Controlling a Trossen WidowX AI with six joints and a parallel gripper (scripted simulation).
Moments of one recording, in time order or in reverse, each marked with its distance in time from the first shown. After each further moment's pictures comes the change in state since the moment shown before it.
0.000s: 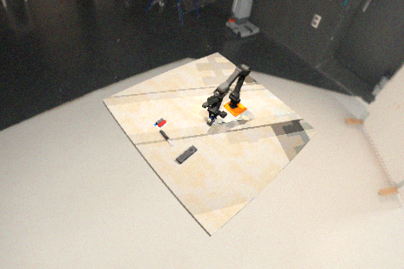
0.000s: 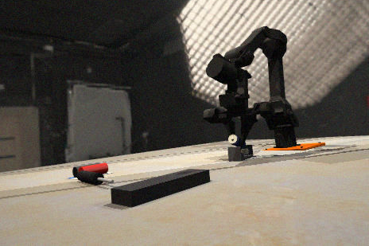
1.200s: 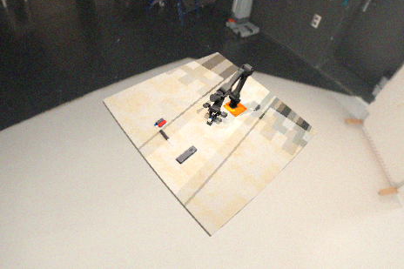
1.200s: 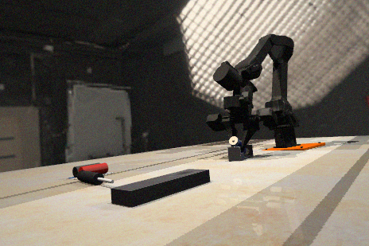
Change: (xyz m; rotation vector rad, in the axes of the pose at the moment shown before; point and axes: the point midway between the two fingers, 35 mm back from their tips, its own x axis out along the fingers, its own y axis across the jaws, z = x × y) arm 0.011 0.000 -0.011 -0.003 -0.221 0.001
